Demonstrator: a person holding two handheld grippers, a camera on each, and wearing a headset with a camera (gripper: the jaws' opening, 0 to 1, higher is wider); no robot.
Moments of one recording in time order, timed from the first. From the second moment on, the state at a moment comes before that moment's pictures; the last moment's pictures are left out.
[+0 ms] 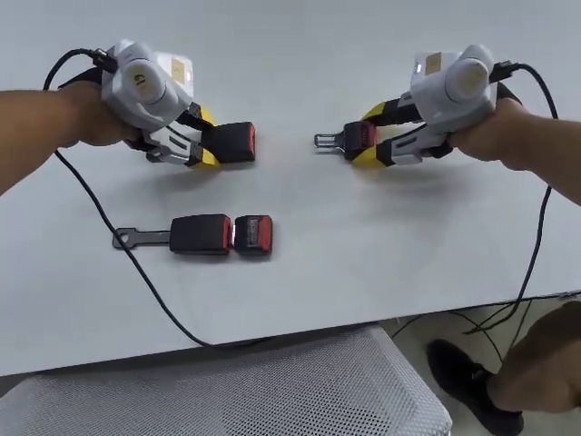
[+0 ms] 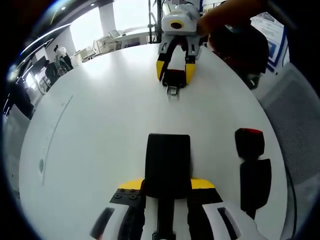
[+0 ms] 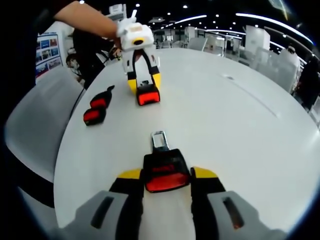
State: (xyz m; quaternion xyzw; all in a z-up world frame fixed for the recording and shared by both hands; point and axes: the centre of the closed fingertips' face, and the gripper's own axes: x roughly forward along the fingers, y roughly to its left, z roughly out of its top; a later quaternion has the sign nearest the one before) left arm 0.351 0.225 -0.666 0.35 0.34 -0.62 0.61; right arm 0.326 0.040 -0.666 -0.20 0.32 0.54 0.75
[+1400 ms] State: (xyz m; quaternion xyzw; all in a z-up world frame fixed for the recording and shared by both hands) left arm 0.363 0.210 -0.616 0.24 0.33 -0.54 0.74; right arm 0.342 0.041 -0.619 -0.11 0.23 0.38 0.89
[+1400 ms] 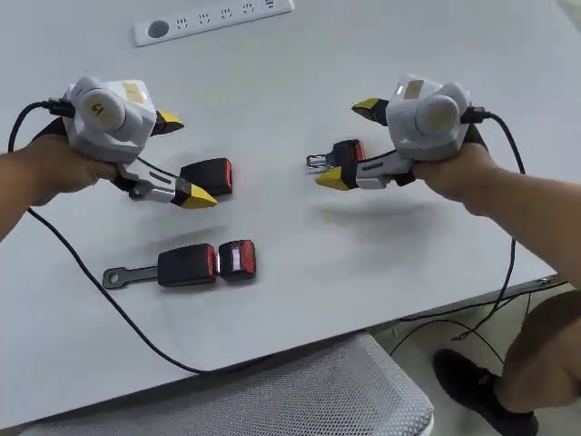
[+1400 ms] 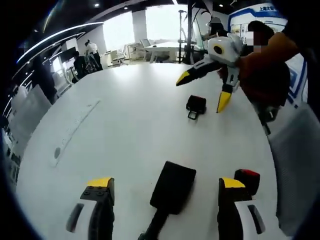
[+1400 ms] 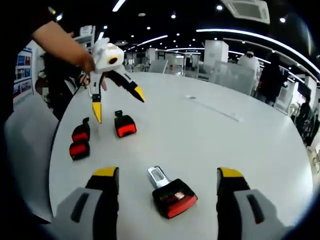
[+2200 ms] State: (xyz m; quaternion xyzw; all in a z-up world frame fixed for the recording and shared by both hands) left arm 0.269 0.252 -0.564 0.11 0.26 -0.42 0.86; right arm 0.264 0.069 -0.562 -0.07 0.18 0.31 0.93
